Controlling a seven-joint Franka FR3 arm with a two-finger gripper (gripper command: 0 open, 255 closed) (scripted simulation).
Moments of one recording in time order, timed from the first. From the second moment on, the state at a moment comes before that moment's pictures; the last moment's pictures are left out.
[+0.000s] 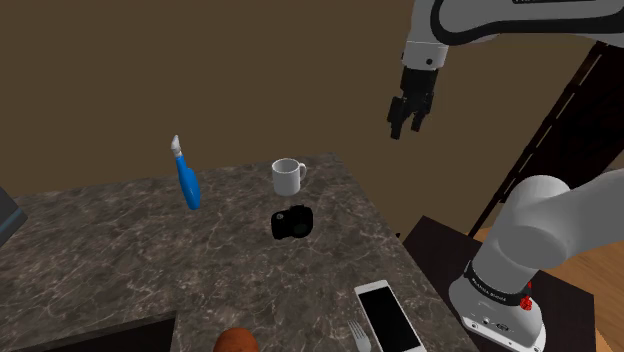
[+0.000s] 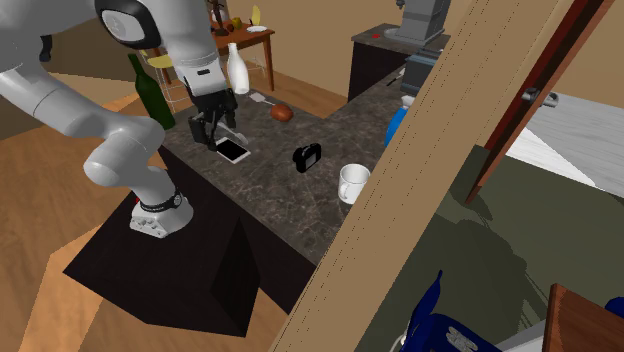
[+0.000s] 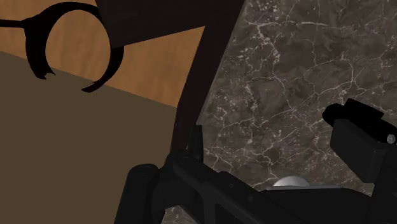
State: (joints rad) arm -0.01 -0.76 -0.07 -2.38 0.02 1.61 0.10
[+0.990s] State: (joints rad) arm 0.04 -0.31 0.04 -2.22 0.05 1.91 0.21
